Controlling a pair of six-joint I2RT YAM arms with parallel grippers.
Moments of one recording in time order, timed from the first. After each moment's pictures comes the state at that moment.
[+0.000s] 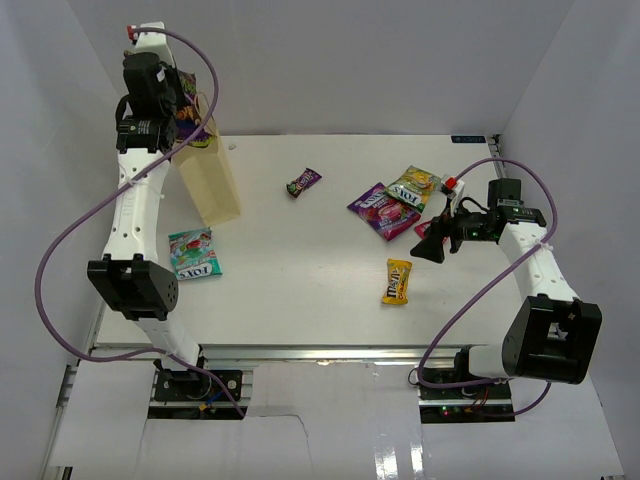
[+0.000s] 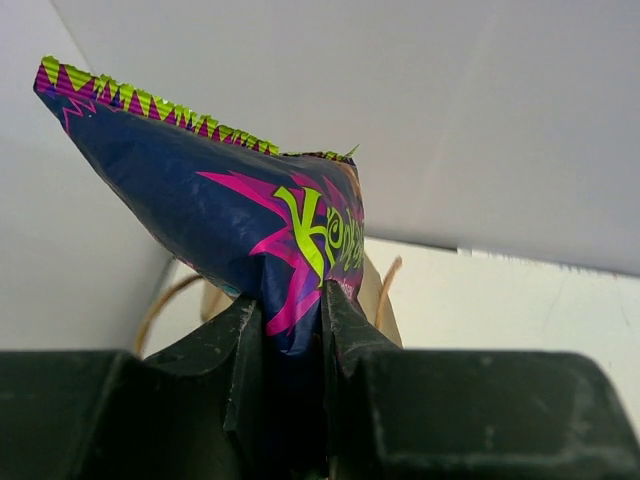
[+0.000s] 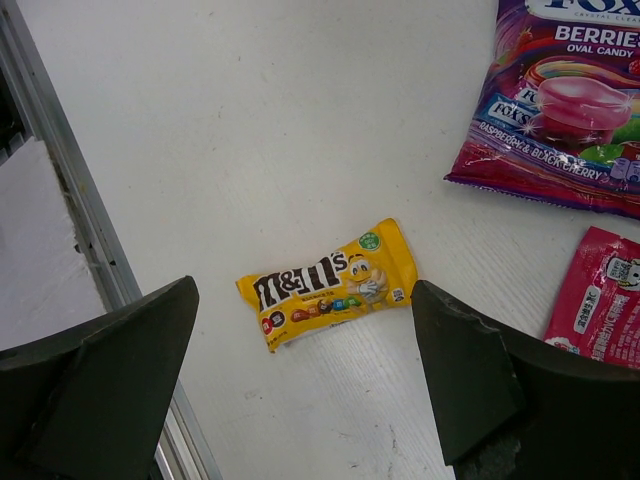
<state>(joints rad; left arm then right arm) -0.02 1.76 2.08 -0.41 -0.22 -0.01 -0.10 1.34 1.03 -0.79 -1.03 -0.69</state>
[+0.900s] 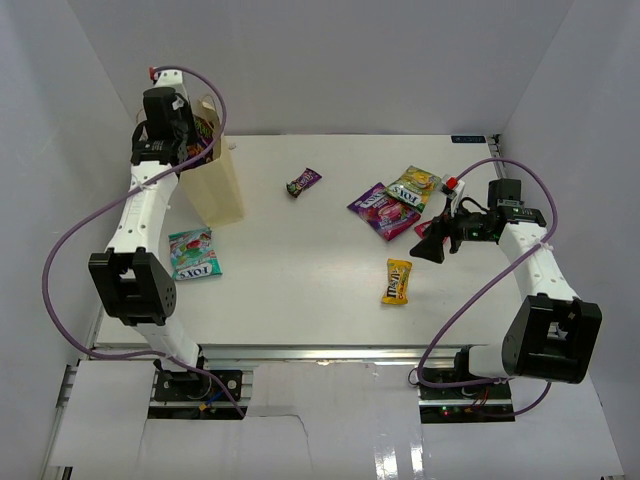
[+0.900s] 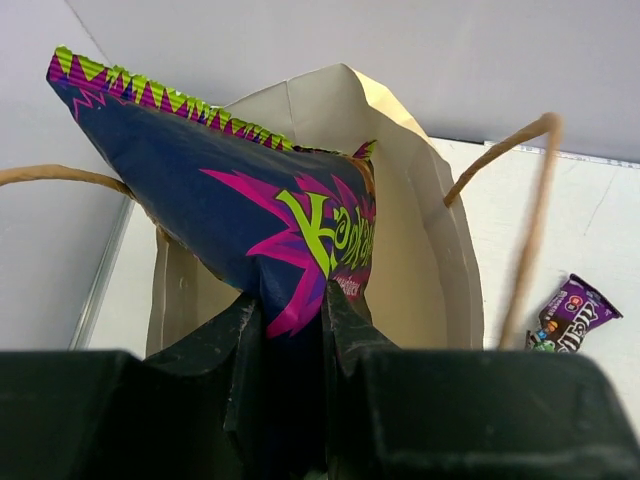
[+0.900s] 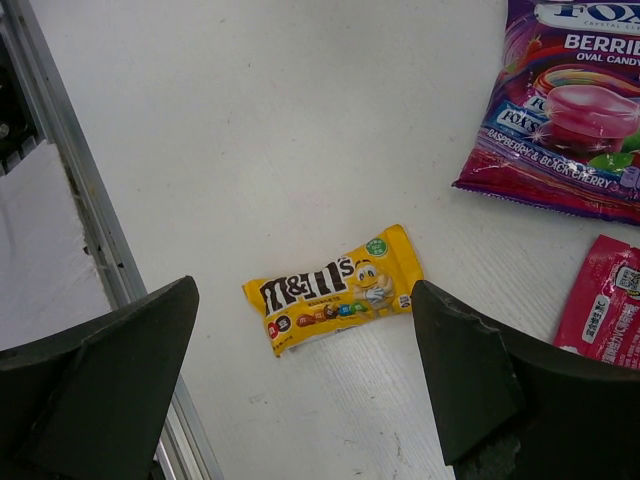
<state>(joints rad) -0.01 1.72 1.74 -0.35 -0.16 -0.03 -0.11 1.35 1.03 -0.79 -1.06 -0.69</state>
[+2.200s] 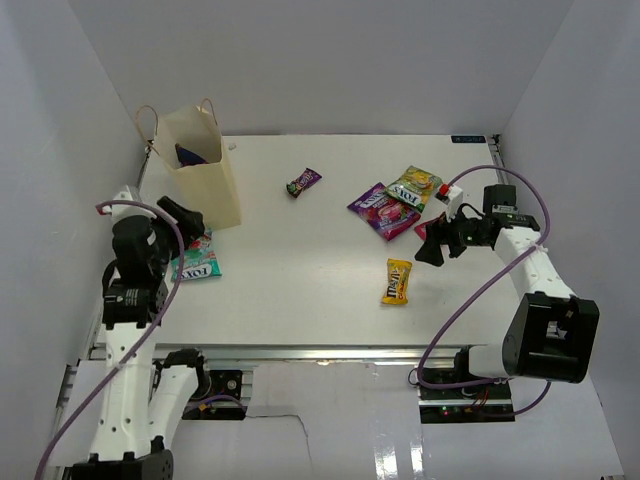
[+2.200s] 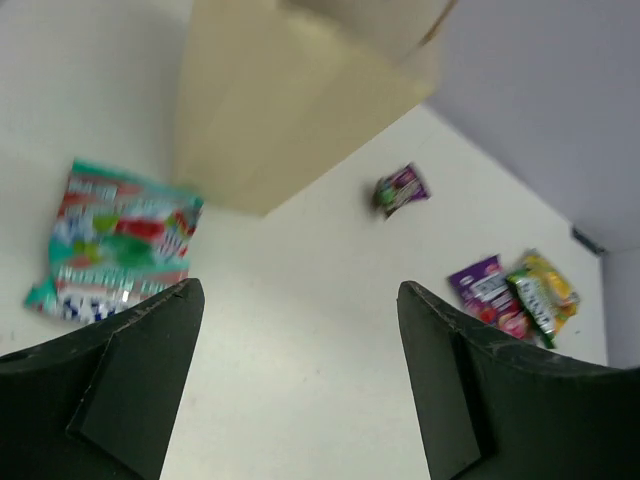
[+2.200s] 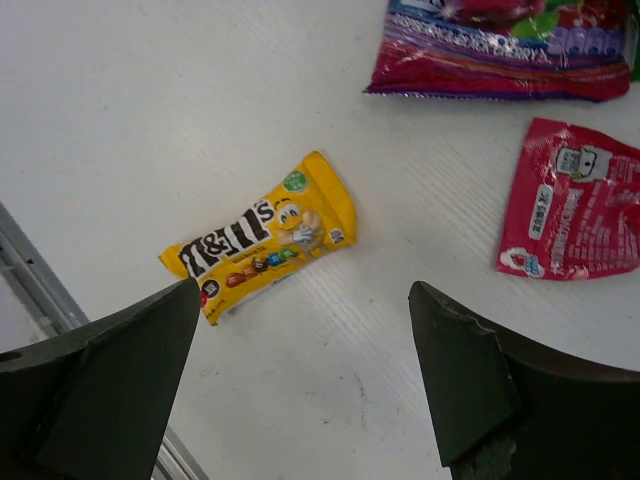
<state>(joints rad) 0.04 0.73 1.00 -0.51 -0.05 -0.55 -0.10 1.35 0.98 -0.73 -0.85 -0.63</state>
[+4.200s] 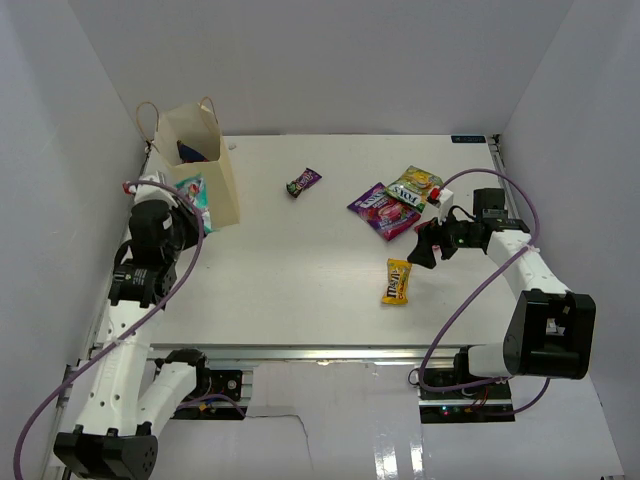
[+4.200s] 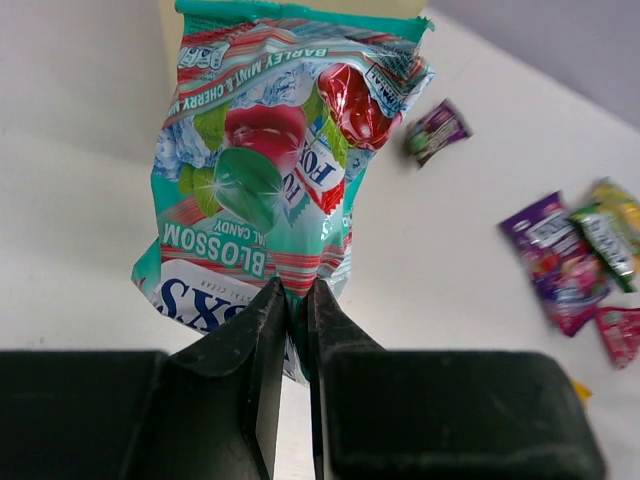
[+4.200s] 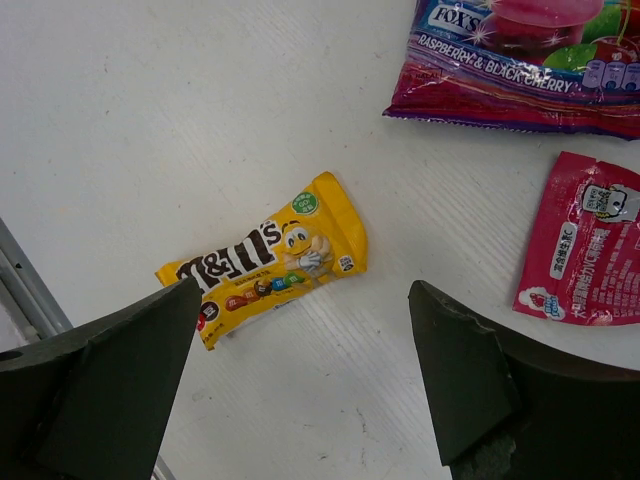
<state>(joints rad) -0.09 0.83 0.91 -0.54 -0.13 -0.44 -0.04 1.36 0.90 -0.58 -0.80 -0.57</state>
